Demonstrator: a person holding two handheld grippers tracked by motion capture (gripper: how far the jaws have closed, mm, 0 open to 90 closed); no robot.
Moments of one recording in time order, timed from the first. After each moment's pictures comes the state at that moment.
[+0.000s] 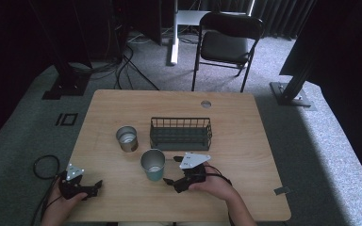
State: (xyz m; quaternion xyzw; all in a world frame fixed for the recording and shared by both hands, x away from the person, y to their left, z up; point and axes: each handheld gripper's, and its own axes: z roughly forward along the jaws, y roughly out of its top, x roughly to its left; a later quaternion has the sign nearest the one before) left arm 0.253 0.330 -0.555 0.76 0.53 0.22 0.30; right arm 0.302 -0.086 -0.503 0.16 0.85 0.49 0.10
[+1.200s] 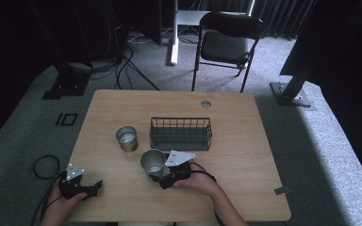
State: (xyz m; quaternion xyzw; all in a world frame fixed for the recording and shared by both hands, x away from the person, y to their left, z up) left arm 0.253 0.330 -0.555 0.76 0.53 0.22 0.30; right arm 0.317 -0.044 -0.517 0.15 0.84 0.52 0.10
